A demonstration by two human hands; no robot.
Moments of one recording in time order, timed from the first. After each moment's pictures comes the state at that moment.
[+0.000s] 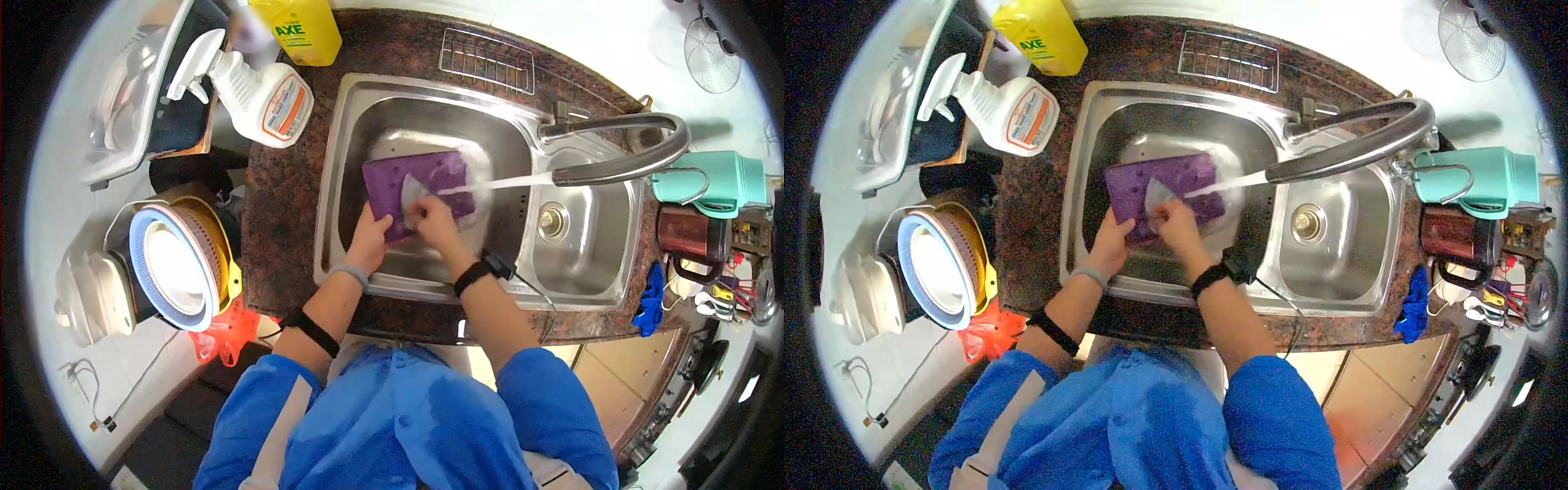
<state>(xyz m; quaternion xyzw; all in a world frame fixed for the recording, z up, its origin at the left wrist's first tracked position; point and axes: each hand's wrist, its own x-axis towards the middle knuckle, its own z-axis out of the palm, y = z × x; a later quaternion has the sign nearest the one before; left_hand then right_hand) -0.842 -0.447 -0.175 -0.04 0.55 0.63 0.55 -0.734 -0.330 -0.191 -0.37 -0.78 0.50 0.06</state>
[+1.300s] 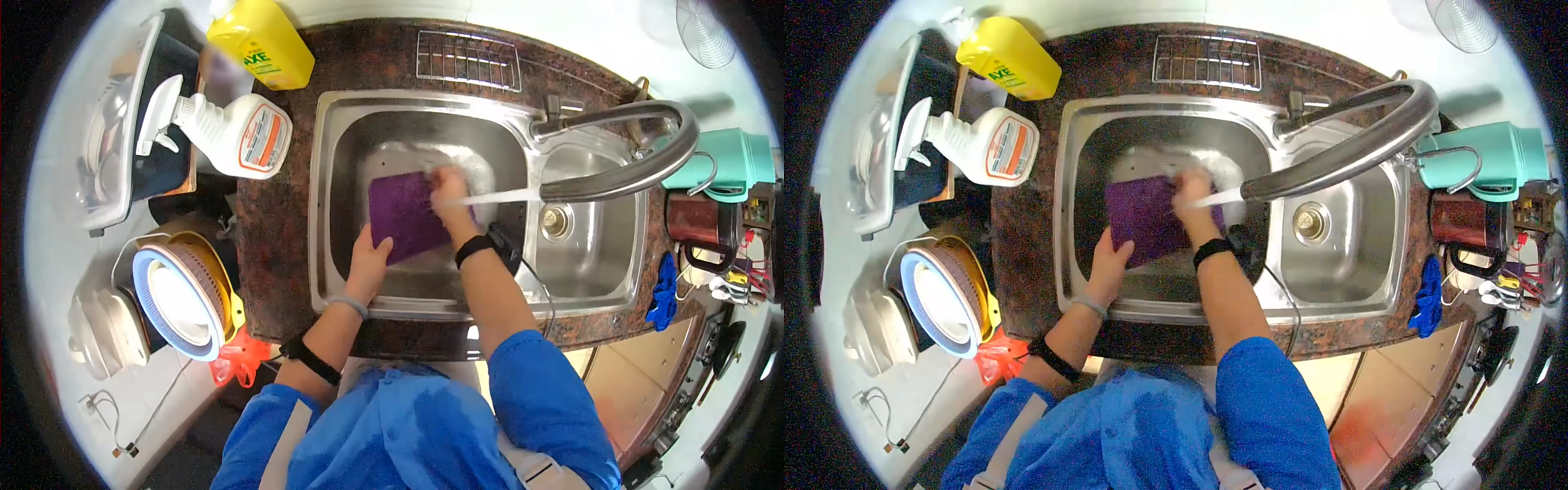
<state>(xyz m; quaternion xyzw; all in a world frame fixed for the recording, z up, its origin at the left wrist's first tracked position) -0.833 -0.442 -0.162 0.12 0.68 0.57 0.45 -0.756 -0.250 -0.253 -0.42 -0.84 0.31 0.16</state>
